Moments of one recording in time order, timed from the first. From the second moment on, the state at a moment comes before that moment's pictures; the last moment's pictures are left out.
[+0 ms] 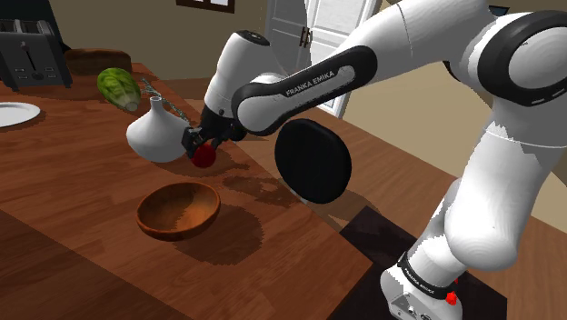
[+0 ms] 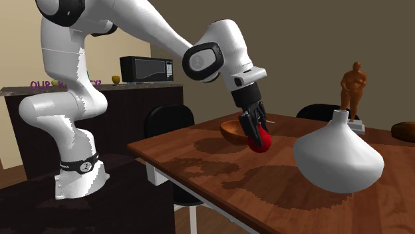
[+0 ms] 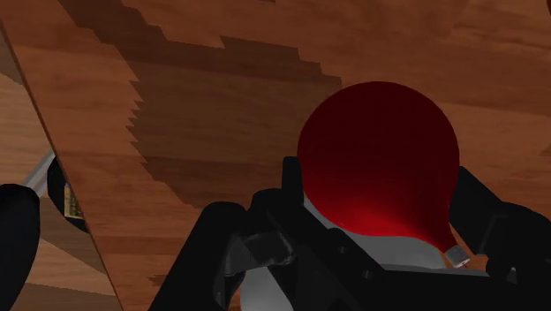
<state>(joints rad) 0.18 0.18 0.29 -2.01 -0.10 2.58 0.44</state>
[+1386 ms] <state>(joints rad) 0.20 0.06 0.32 -1.91 -0.06 2.36 0.45</state>
